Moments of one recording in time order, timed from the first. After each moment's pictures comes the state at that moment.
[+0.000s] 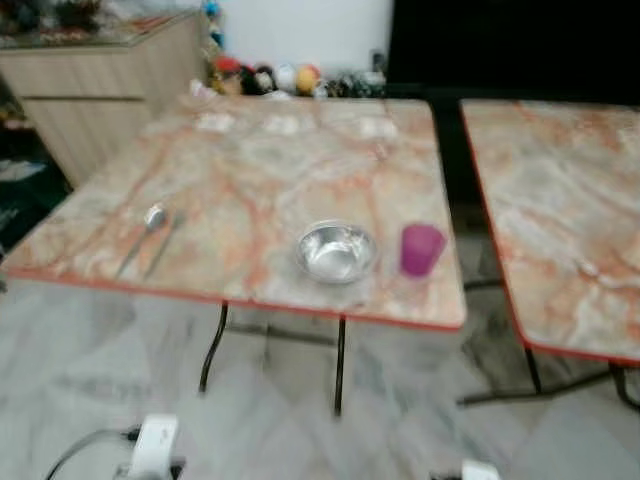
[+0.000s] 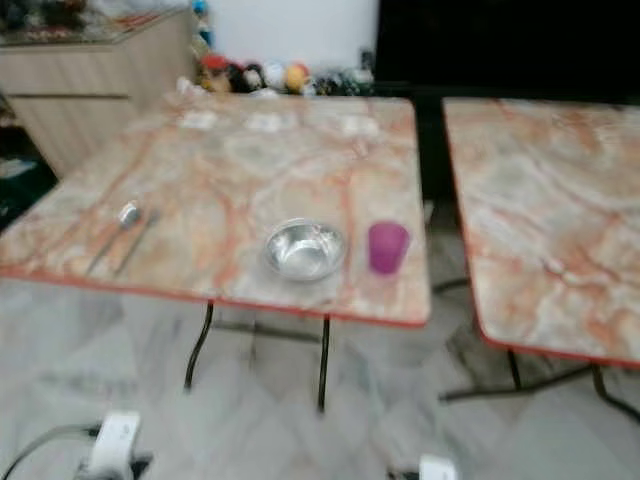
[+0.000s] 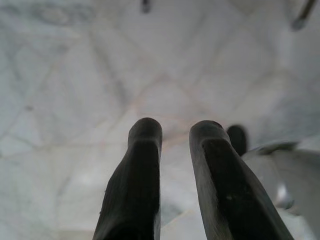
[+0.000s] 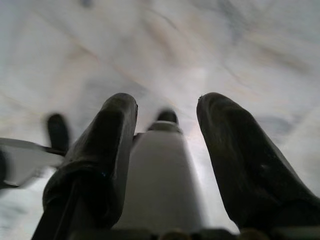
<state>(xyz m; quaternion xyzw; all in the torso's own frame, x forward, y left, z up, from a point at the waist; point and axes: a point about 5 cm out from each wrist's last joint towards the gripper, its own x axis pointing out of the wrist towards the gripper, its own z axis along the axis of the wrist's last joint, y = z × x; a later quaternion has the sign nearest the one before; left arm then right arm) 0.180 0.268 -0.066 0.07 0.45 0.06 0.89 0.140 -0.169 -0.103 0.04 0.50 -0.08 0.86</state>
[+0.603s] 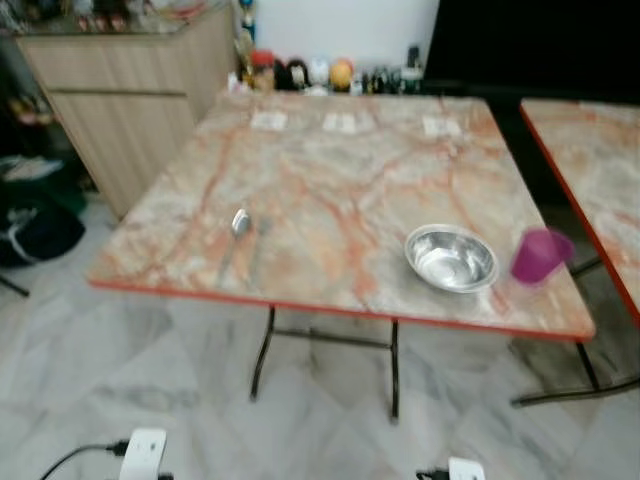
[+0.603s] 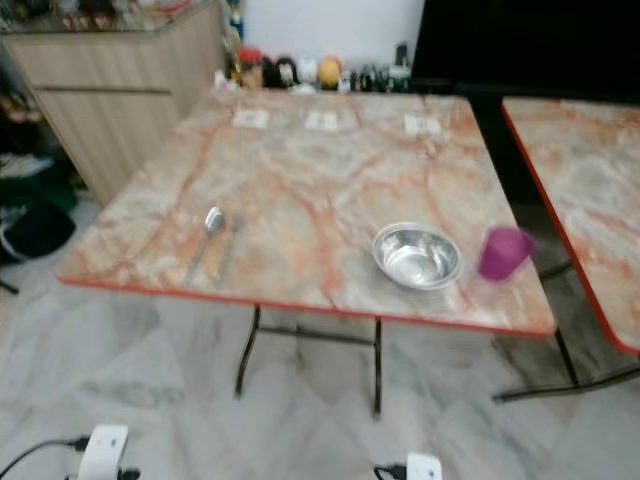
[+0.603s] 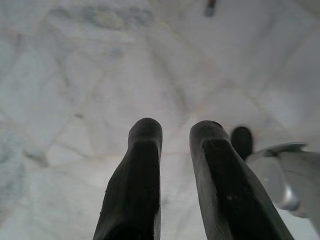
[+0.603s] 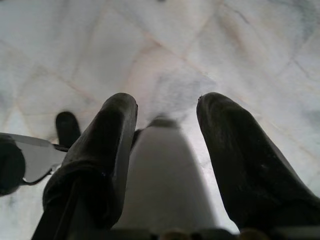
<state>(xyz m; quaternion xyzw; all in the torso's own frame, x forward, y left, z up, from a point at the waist) 0.183 0.267 -0.065 0.07 0.45 0.06 0.89 0.141 -0.168 -0.103 0.04 0.50 -0.08 0.86</state>
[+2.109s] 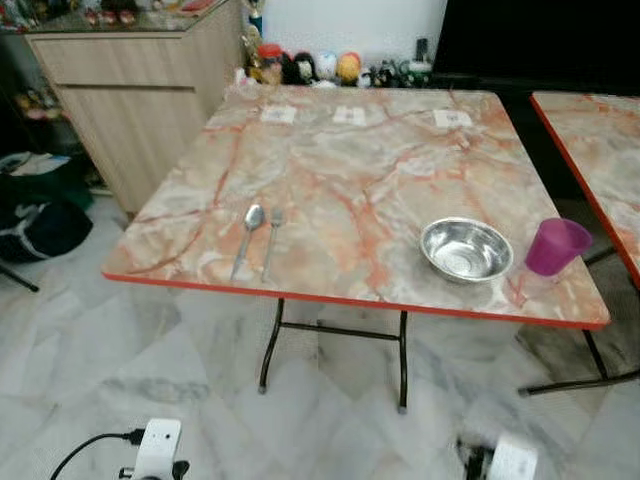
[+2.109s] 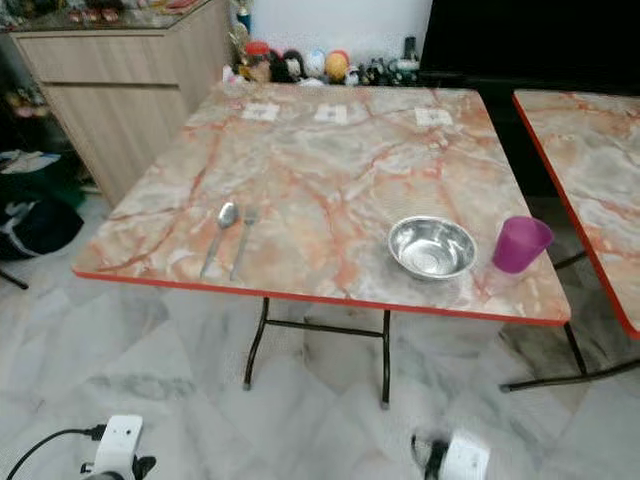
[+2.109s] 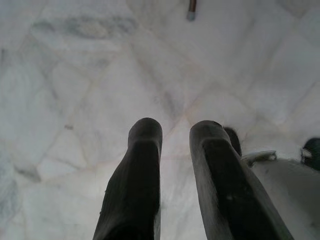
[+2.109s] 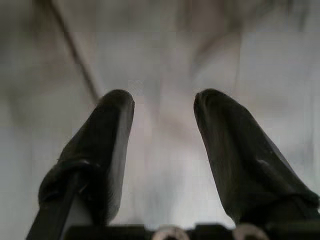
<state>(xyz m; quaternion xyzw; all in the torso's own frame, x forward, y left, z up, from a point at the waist) 0.195 0.250 -0.063 0.07 0.43 0.04 0.90 0.211 -0.204 -0.038 0.06 0.18 -0.26 0.95</state>
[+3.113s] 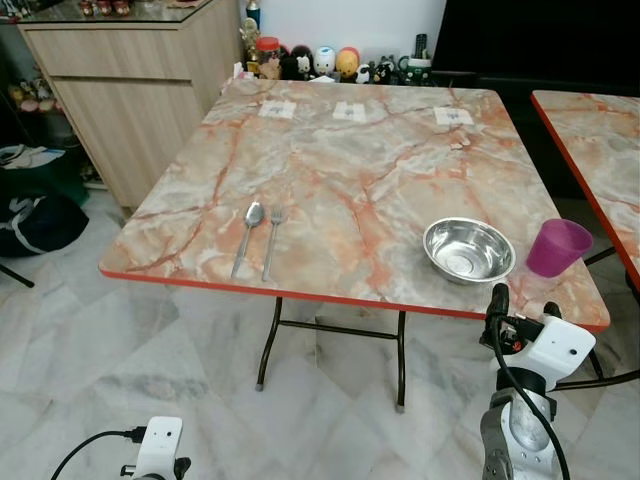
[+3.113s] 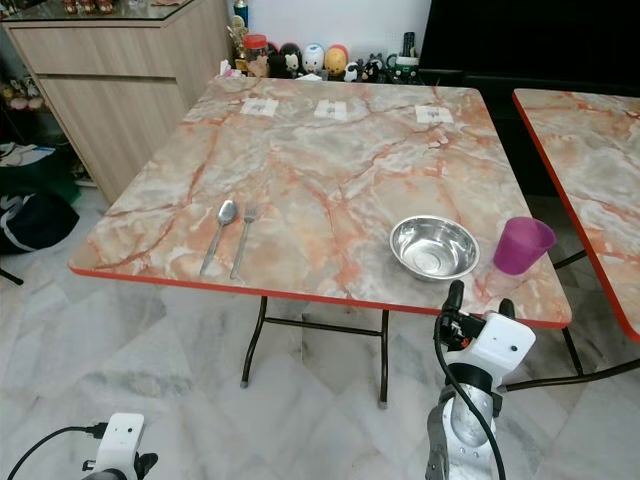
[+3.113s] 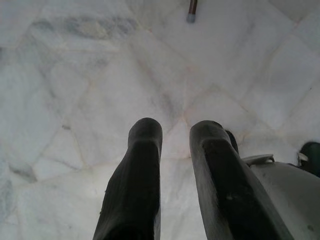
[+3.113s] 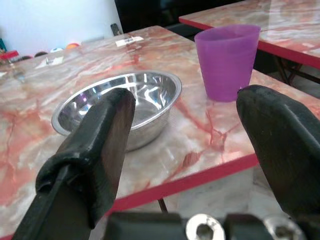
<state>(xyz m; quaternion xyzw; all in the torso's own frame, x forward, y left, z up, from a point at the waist) 0.194 0.250 -0.064 0.07 0.43 0.04 0.90 0.259 -0.202 0.077 0.08 -0.07 -0.19 0.98</state>
